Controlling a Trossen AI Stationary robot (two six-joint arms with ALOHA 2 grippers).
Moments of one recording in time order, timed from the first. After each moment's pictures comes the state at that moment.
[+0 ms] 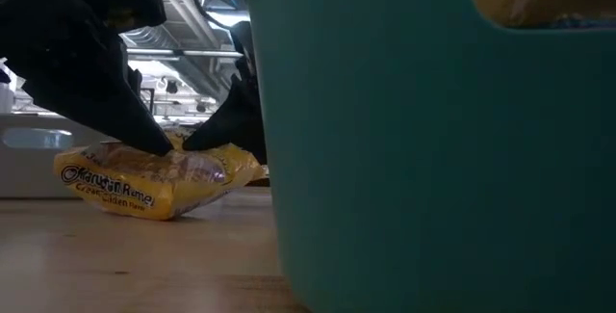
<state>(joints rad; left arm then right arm) -0.66 1.64 0.76 -0.17 -0.74 -0.85 0.08 2.19 1.26 0.46 -0.20 0.55</state>
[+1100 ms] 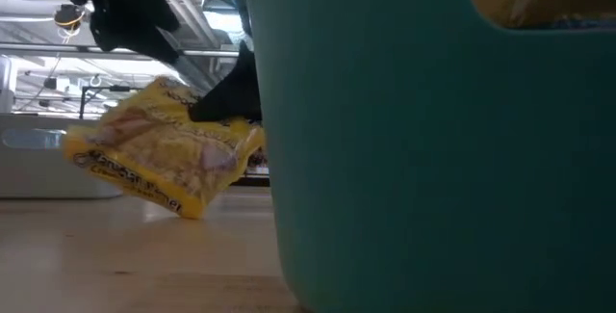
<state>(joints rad) -0.53 1.18 0.76 -0.38 -0.56 -0.83 0.14 2.10 1.27 0.36 -0.04 0.10</state>
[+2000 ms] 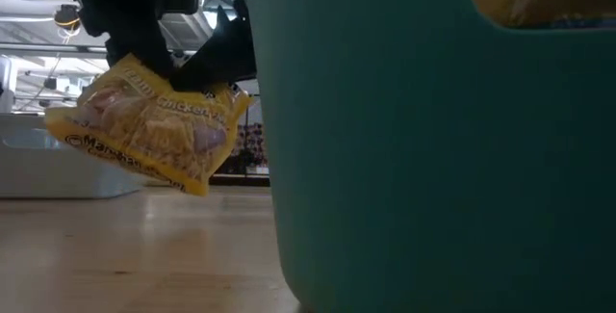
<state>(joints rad) -0.34 1.24 0.76 -0.41 -0.19 -0.75 0.18 2.10 1.46 0.12 0.09 -0.19</state>
